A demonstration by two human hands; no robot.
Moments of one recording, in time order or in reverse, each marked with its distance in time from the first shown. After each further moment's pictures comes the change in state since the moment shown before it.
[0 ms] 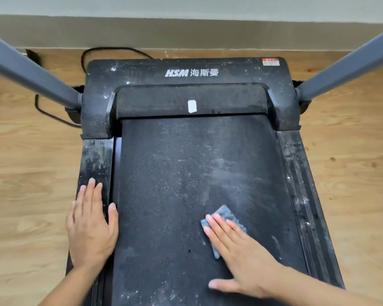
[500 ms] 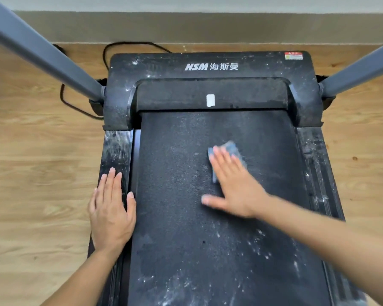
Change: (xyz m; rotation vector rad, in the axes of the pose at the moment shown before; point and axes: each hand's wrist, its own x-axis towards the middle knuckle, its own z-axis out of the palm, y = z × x) left_hand 0.001 0.000 -0.004 0.013 -0.019 -0.006; right_hand 0.123 0.057 -0.060 0.082 0.058 0.190
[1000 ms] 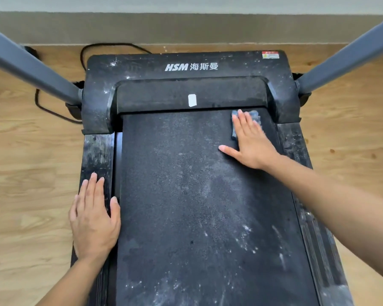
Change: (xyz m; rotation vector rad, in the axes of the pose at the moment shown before) left_hand -0.001 0.000 0.001 -0.025 0.034 -0.003; right_hand 0.033 0.113 -0.037 0.018 0.077 0.332
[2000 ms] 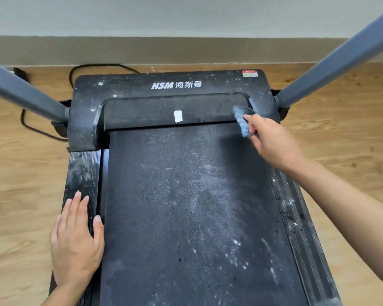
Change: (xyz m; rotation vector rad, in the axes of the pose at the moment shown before) left_hand 0.002 -0.002 0.003 -0.047 0.026 0.038; right_hand -0.040 0.039 -0.081 0.203 0.396 -0.054
